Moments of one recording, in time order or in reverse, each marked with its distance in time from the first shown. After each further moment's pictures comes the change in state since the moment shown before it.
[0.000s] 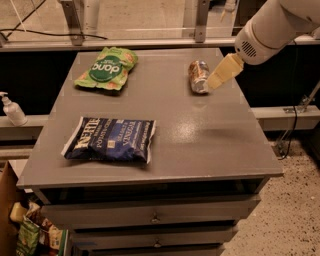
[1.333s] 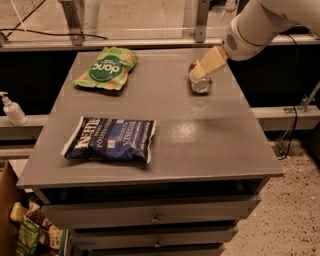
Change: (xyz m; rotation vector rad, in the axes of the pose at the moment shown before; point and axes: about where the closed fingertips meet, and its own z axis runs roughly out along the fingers) arm -0.021 -0.001 0.025 -0.018 0.019 0.238
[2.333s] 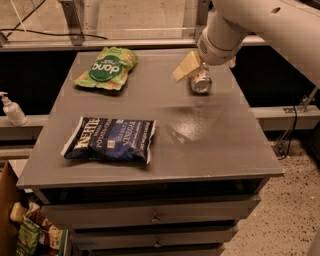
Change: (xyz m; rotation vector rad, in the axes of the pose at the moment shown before) arm -0.018 0.019 0.058 0.004 0.102 0.145
